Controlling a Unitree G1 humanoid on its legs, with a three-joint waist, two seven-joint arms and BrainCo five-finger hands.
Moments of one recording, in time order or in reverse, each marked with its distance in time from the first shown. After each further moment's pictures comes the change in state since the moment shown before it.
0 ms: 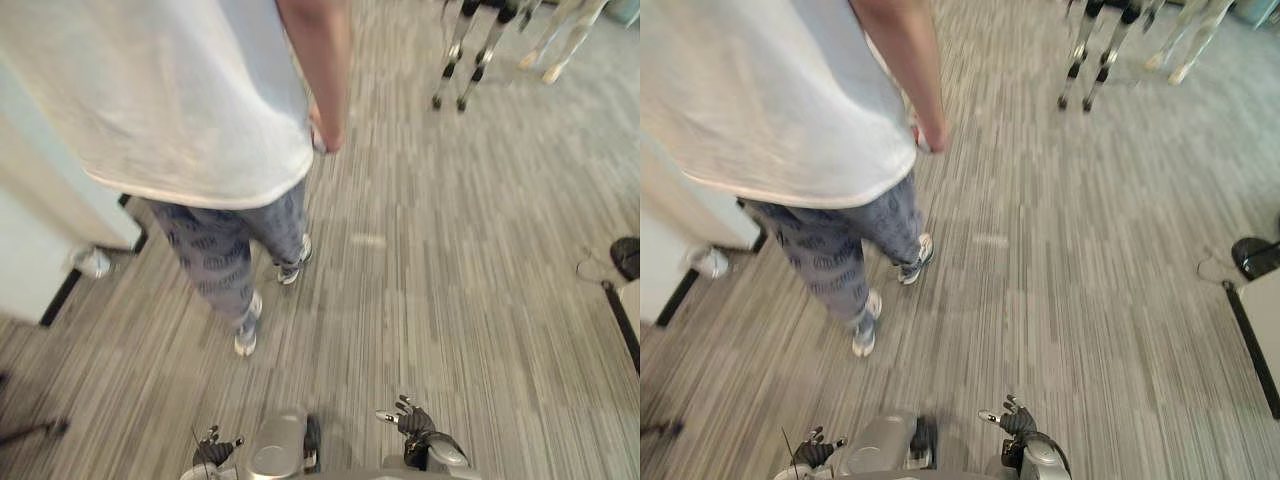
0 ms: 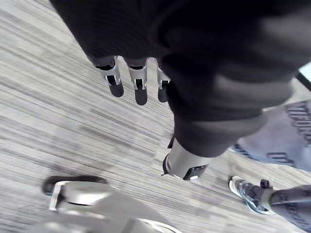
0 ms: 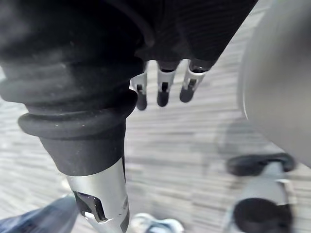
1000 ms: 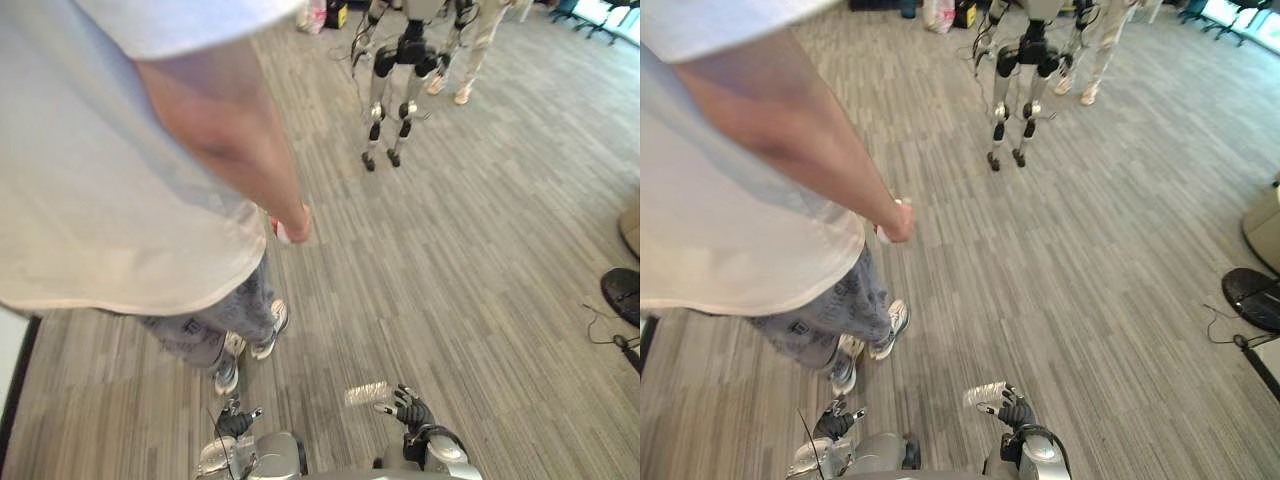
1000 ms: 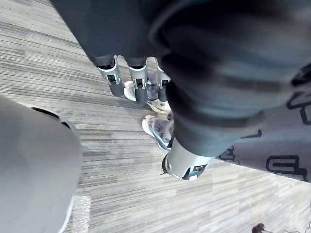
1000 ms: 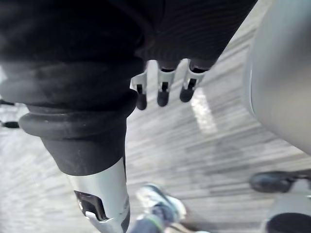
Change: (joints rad) left arm -0.062 -0.056 -0.013 -0.046 0.009 -0.013 -0.021; right arm 0.029 0.019 0.005 -0.081 -0.023 0.010 -0.001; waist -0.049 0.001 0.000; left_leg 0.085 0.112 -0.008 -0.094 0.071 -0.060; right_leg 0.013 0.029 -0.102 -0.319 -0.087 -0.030
